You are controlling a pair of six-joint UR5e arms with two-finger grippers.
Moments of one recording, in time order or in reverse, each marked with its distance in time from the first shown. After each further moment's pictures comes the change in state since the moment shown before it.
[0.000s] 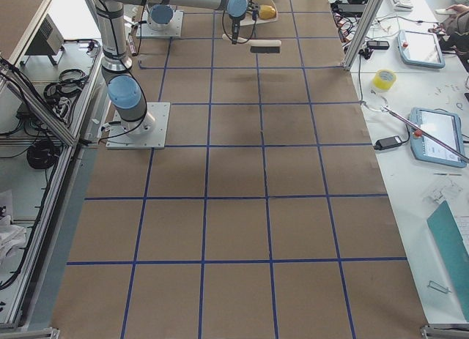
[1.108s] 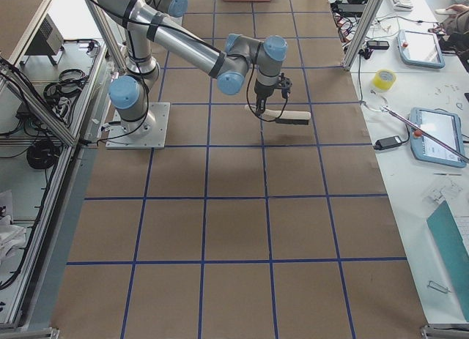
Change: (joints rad) left arm 0.392 -0.165 0.155 0.423 0.274 0.504; right arm -0.504 0.012 0.169 -0.177 0.011 -0.487
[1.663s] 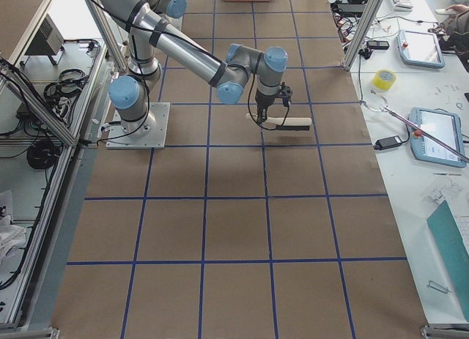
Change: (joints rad) left arm -0.147 -0.021 -0.006 0.204 0.295 0.137; right arm -0.040 0.045 0.015 -0.087 -0.005 -0.070
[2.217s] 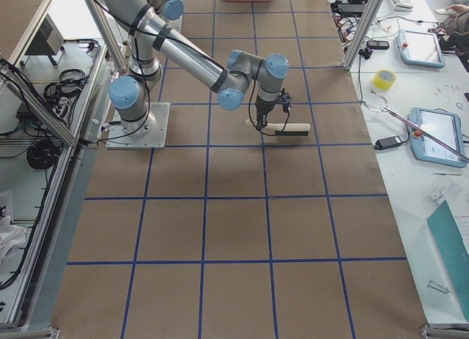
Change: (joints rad) left arm -0.052 -0.021 -0.003 0.157 0.046 0.122; right arm -0.006 0.025 0.003 -0.001 -0.037 -0.027
